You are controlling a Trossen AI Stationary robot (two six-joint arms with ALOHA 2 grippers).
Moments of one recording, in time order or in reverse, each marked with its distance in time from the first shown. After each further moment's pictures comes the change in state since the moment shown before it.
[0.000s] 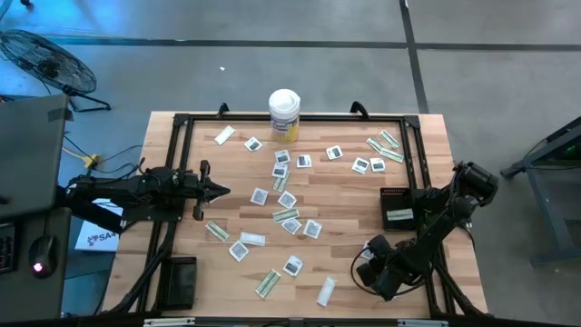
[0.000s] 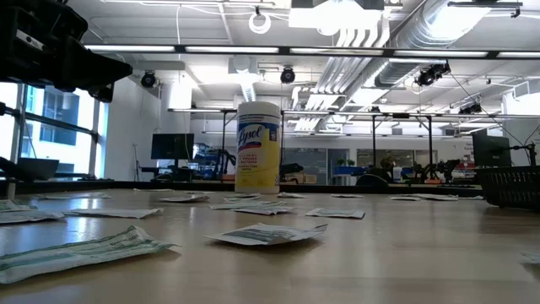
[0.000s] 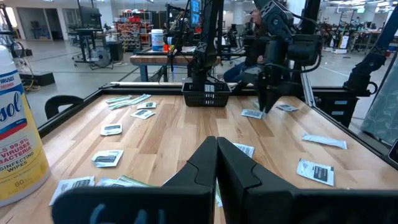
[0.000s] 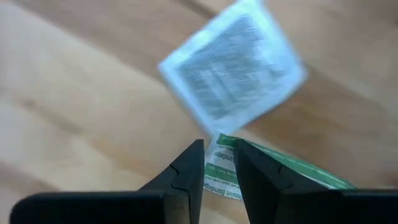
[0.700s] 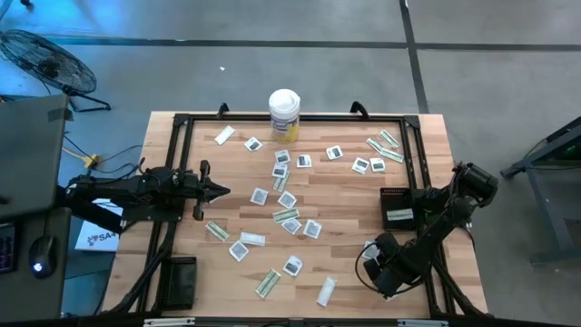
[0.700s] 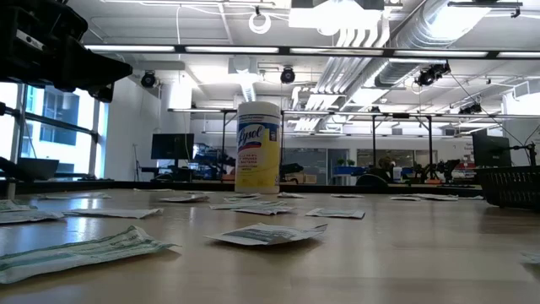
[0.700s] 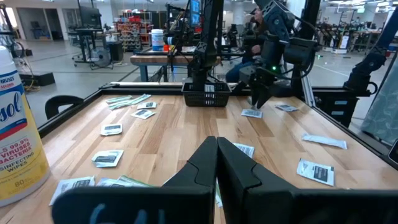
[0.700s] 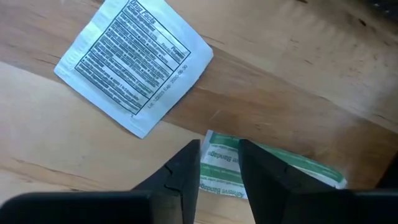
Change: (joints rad) left arm 0.000 0.000 0.000 0.000 0.000 0.000; right arm 0.003 0.012 -0.006 -0.202 -0.113 0.080
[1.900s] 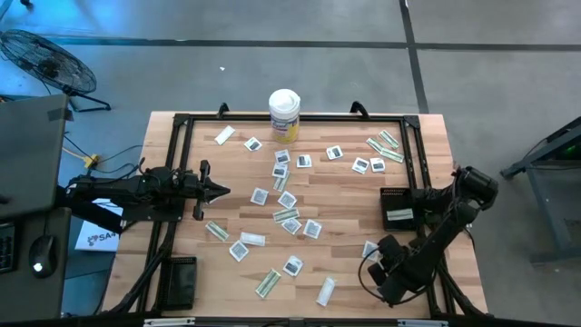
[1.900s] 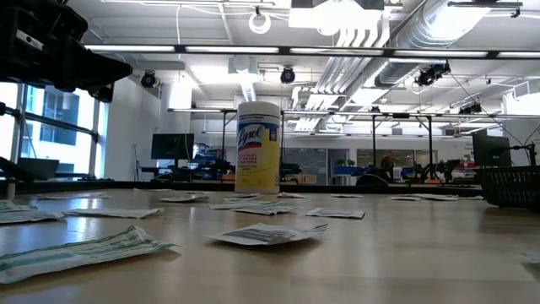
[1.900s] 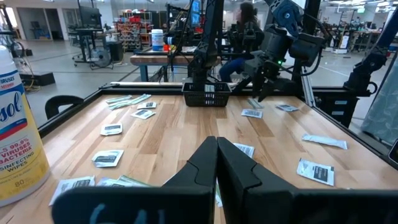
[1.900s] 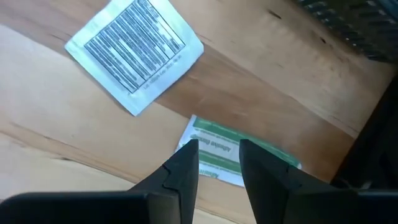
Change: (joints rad) left arm 0.000 0.000 0.000 0.000 0.000 0.000; right arm 0.060 0.008 0.111 -0.172 0.024 -0.049
